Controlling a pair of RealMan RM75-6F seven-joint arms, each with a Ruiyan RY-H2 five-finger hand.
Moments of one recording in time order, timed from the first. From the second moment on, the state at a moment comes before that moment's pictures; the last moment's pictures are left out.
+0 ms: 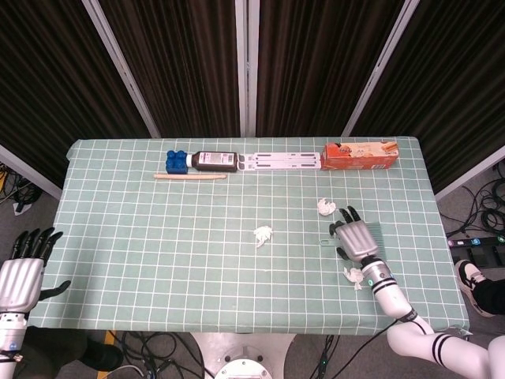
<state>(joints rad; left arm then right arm) -0.08 -1.19 -0.03 -1.55 1.46 1.46 0.09 0.55 -1.58 0.12 -1.21 -1.28 0.91 -0.34</state>
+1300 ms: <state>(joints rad) -0.08 -1.19 -0.03 -1.54 1.46 1.46 0.07 0.48 -1.46 0.12 -1.31 -1.30 1.13 -0.29</state>
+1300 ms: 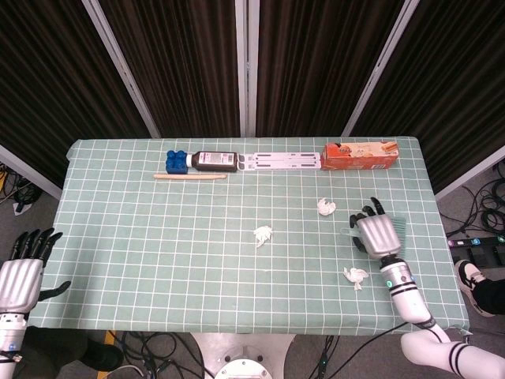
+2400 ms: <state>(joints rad) -0.08 -1.18 -0.03 -1.56 1.48 1.47 0.06 0.40 -1.60 0.17 -1.49 -1.31 1.15 0.14</state>
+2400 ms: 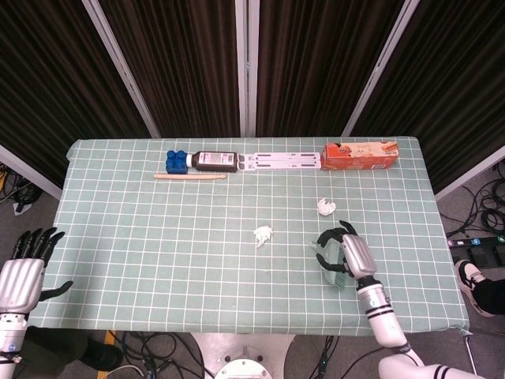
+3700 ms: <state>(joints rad) -0.09 -1.17 -0.03 -1.57 1.49 1.46 0.04 0.70 -1.76 0.40 -1.27 -1.27 1.07 0.14</state>
